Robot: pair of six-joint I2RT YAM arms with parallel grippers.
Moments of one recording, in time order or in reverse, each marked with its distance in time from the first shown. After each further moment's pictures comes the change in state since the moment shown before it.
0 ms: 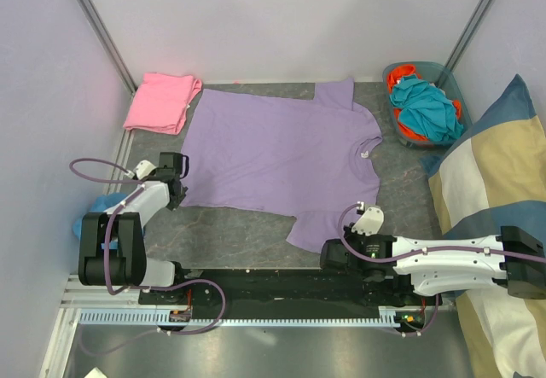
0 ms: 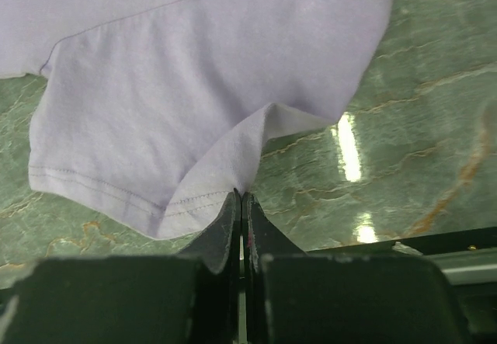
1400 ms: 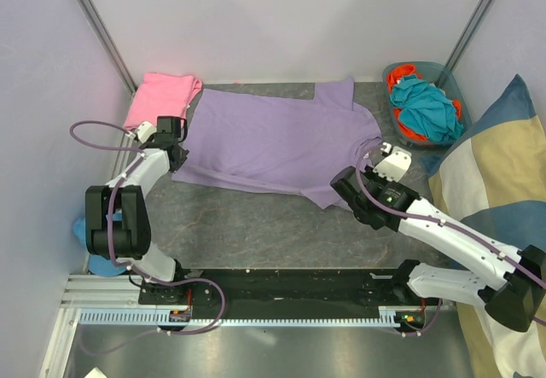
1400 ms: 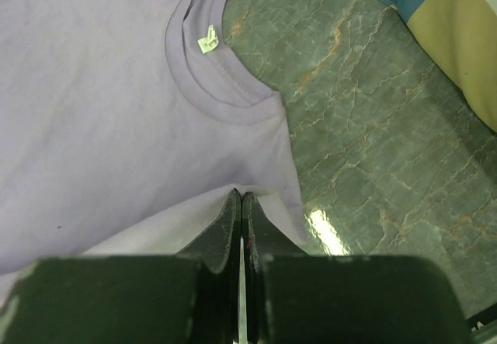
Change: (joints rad) left arm 0.001 0.187 0.353 0.016 0.052 0.078; right arm -0.539 0.034 0.350 -0.024 0.245 -0.438
